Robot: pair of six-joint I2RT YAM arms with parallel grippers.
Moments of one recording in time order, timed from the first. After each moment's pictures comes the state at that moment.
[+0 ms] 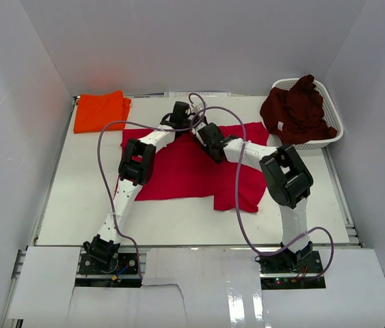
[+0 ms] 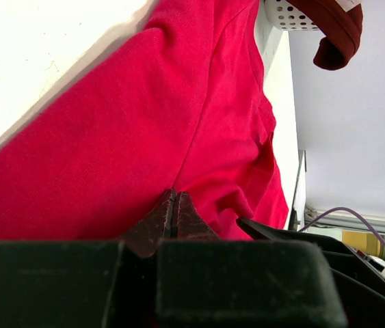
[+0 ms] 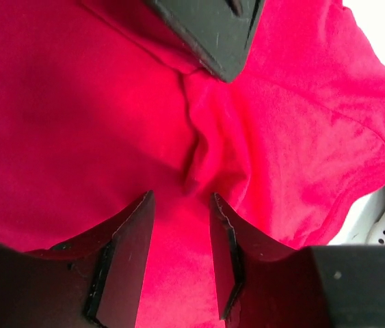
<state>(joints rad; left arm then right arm) -0.43 2.74 2.23 -0.08 0.94 -0.66 0.67 2.03 1.39 -0.34 0.41 -0.30</state>
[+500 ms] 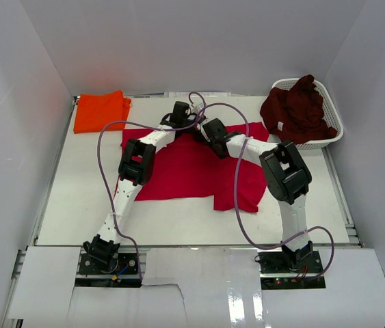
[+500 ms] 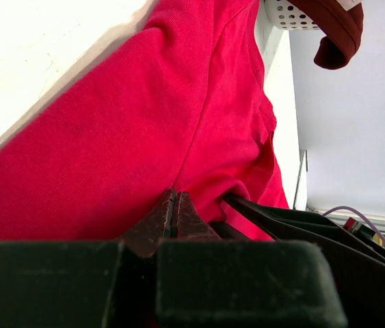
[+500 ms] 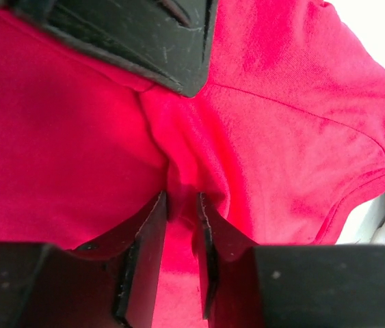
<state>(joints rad) -0.43 2.74 2.23 -0.08 0.94 -0.65 0.61 2.08 1.44 -0.34 0.39 -0.30</state>
